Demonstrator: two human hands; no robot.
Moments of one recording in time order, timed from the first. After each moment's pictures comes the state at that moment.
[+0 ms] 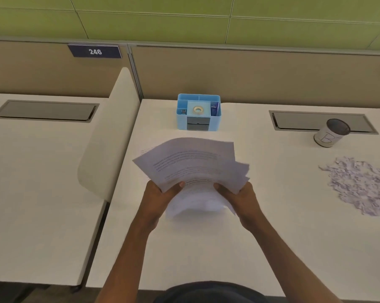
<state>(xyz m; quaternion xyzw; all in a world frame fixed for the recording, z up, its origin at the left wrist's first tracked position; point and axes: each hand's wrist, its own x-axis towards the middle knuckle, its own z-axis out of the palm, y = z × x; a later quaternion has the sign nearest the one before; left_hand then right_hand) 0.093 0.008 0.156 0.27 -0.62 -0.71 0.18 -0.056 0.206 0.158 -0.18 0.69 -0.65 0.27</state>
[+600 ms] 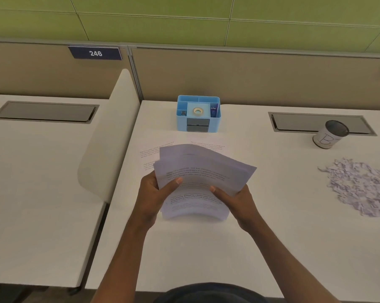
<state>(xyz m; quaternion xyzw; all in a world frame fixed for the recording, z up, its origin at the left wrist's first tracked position) 0.092 0.005 0.176 0.25 -0.61 -0.73 0.20 -0.048 0.202 0.164 -0.20 0.64 -0.67 0.31</state>
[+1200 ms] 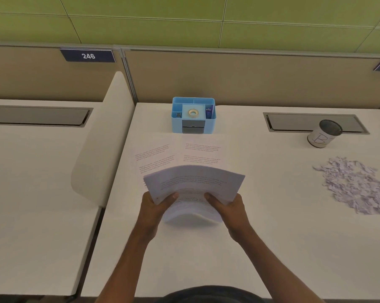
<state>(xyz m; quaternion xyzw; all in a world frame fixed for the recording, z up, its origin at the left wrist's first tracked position) 0.097 0.019 0.142 0.24 -0.61 -0.73 0.20 -0.031 0.200 0.141 -0.12 0.65 -0.69 0.28</state>
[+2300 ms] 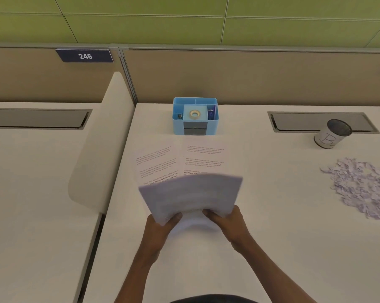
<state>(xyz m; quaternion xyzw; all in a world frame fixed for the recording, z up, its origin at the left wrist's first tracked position) 0.110 0.024 0.080 0.33 -0.59 -0.72 0.15 -0.035 0.197 0.110 -0.12 0.69 -0.63 0.34</state>
